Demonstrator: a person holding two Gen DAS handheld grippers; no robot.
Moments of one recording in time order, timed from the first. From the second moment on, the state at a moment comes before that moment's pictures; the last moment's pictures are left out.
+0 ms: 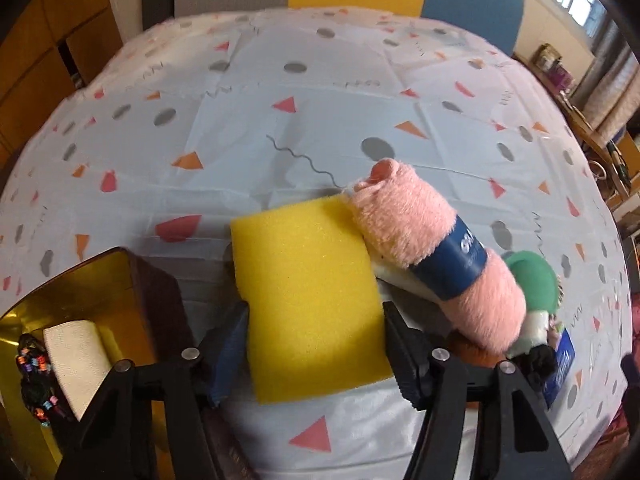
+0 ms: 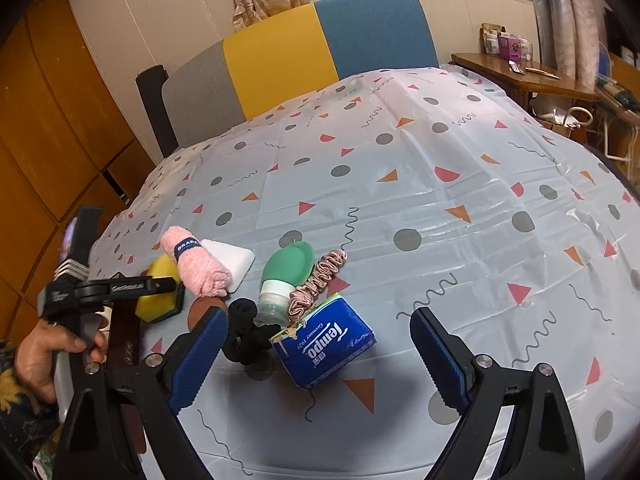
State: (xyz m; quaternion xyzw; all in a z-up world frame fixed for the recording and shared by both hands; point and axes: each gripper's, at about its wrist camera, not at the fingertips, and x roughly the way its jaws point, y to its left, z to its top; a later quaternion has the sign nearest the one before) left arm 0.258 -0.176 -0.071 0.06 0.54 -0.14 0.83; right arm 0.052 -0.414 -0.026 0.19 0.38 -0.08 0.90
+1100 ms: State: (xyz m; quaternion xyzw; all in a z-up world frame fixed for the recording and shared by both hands) left arm 0.065 -0.068 0.007 0.00 0.41 -0.25 0.87; right arm 0.248 -0.340 -0.032 0.16 0.47 0.02 0.87
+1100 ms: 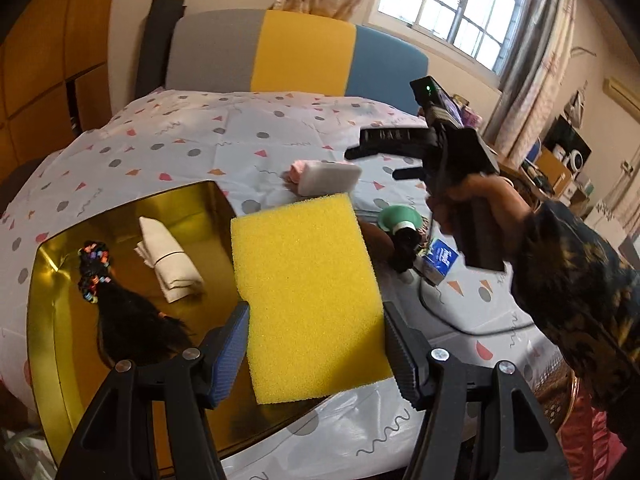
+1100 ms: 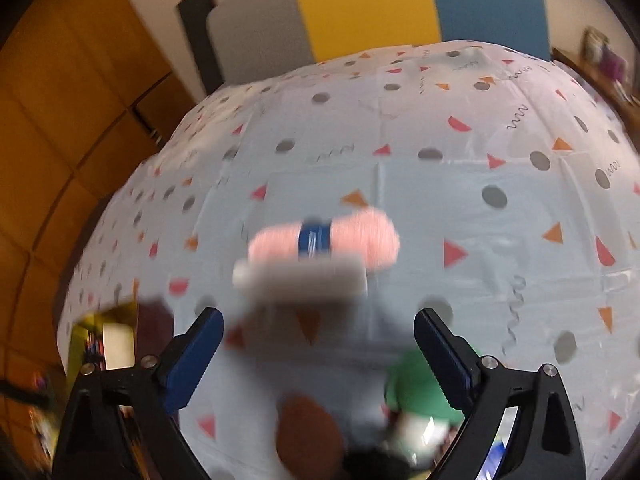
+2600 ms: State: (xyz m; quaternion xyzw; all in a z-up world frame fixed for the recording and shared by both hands) left arm 0.045 -0.029 0.025 0.07 0.36 -0.12 0.92; right arm 0.229 -0.189 -0.038 -0.15 0.49 0.14 0.85
